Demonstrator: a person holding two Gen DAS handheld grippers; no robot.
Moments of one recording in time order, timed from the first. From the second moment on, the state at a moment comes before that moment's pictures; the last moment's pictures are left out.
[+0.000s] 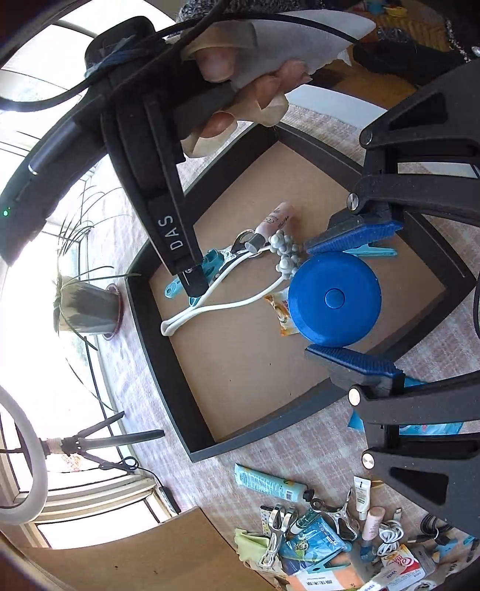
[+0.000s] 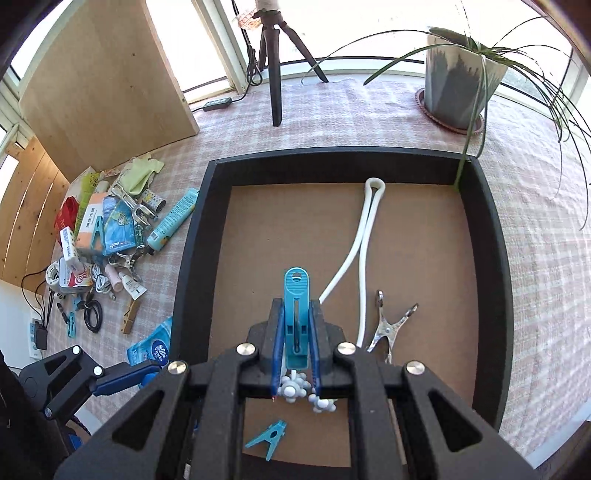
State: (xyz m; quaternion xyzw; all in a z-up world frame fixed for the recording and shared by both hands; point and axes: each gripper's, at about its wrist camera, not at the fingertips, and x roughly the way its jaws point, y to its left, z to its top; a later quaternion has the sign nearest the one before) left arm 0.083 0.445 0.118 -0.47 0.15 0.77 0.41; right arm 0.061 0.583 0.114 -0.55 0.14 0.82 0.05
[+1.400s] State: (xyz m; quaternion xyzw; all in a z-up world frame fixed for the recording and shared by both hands) left arm 0.050 0.208 0.087 -0.52 -0.02 0.85 0.08; right arm -0.008 0.372 0.111 -0.59 0.05 0.78 -0.20
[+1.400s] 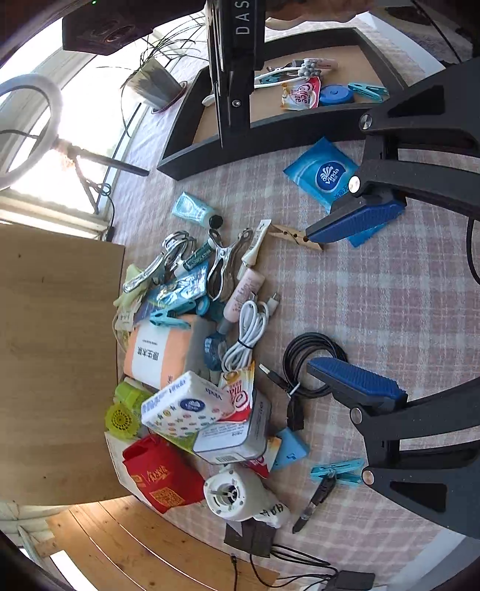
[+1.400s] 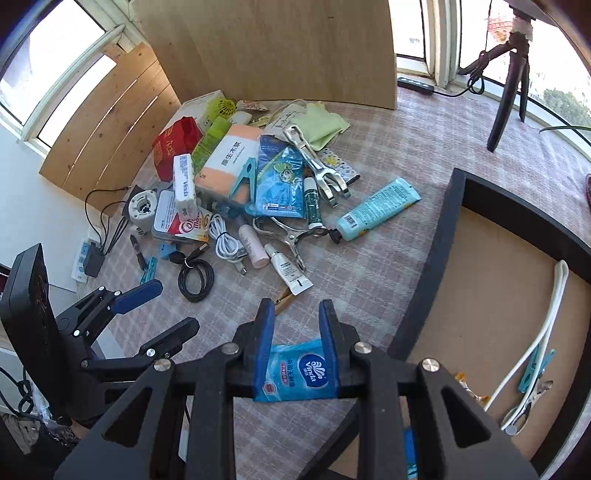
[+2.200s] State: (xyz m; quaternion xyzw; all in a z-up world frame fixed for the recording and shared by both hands) left arm 0.075 0.072 0.076 -0.54 -0.06 0.84 0.02; right arm -0.027 0.220 0.077 -0.62 0.01 0.75 -0.25
